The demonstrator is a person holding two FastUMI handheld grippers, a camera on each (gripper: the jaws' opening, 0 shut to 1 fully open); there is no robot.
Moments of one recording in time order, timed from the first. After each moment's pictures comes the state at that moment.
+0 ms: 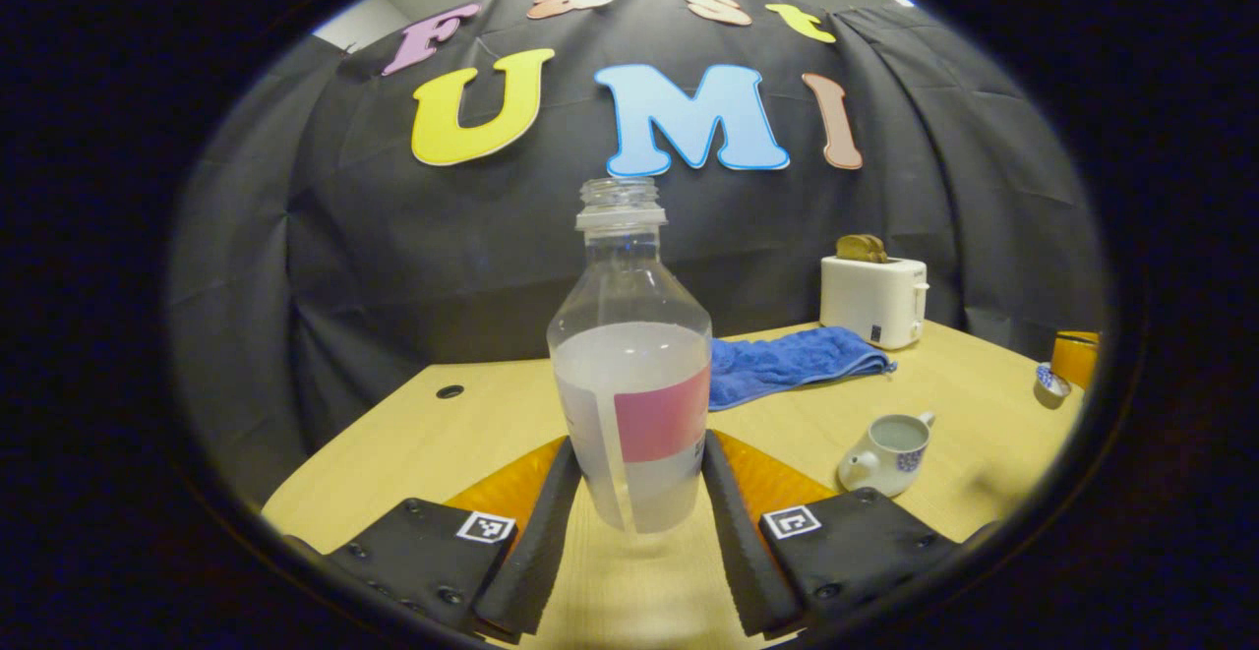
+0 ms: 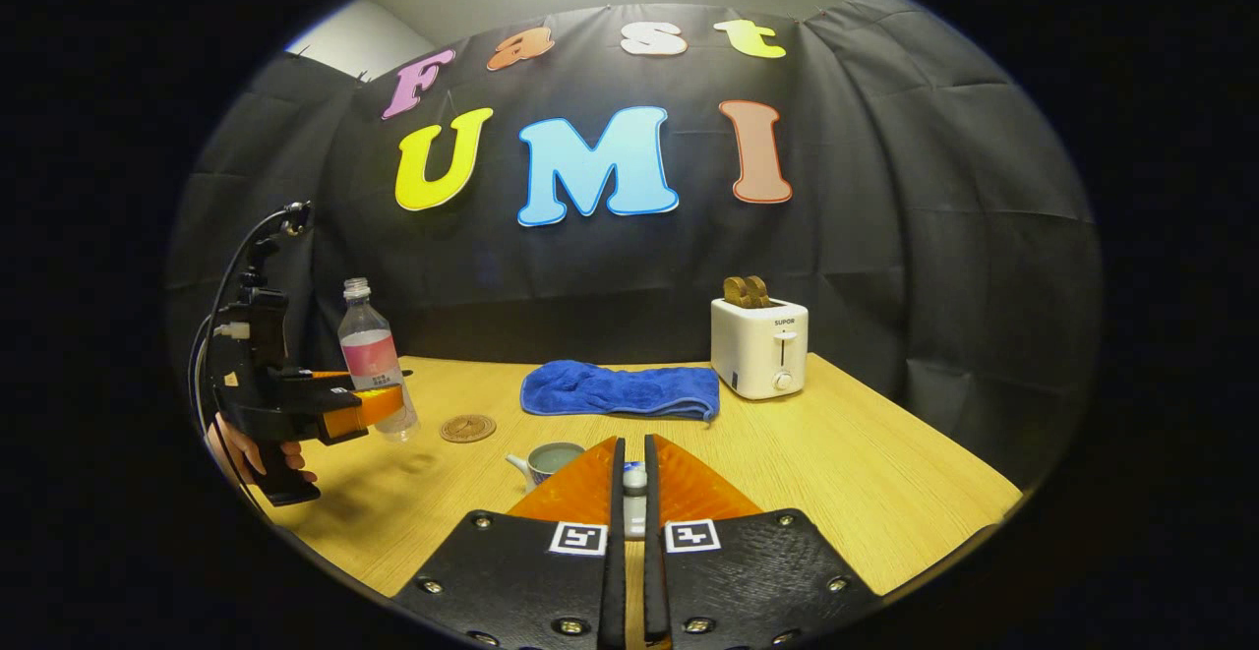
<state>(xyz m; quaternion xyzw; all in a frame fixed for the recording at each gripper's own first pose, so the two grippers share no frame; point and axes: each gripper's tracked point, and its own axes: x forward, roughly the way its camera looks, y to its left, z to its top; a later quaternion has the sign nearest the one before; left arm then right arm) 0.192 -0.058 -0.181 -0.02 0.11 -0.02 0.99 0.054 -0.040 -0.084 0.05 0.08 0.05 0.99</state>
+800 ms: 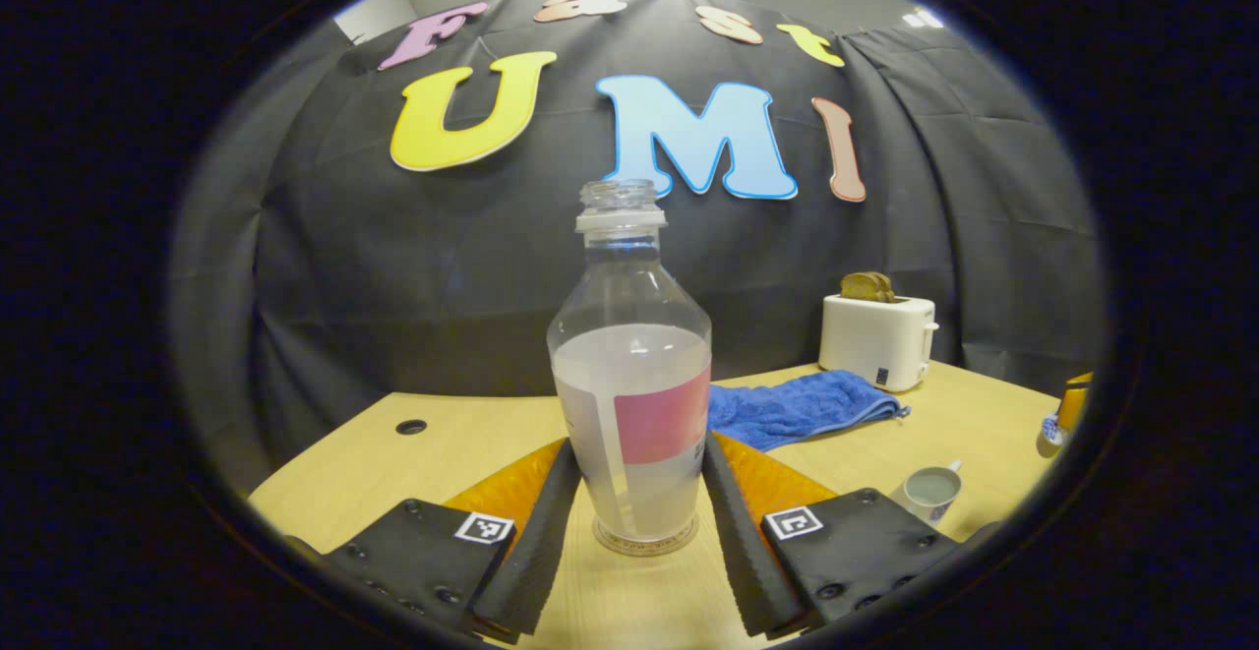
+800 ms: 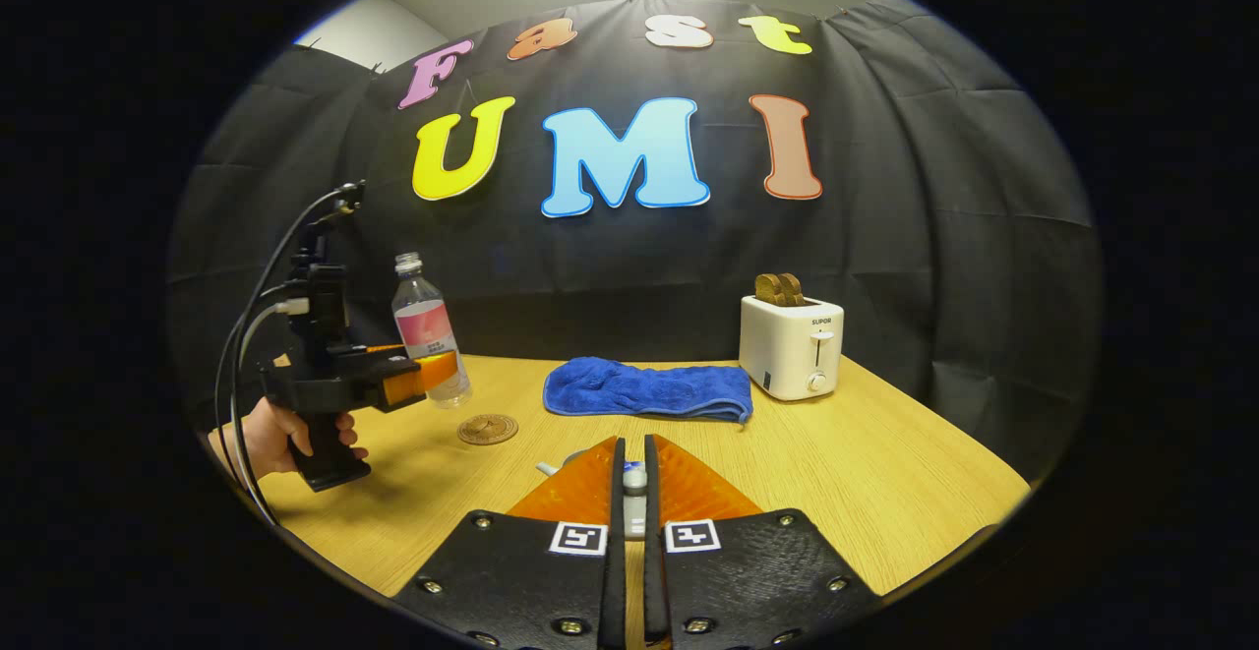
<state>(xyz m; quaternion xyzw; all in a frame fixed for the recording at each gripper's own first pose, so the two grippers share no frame) 0.274 -0.058 -0.169 -0.04 0.07 -0.05 1.00 0.069 -0.007 -0.087 0.04 0.09 0.07 0.99</state>
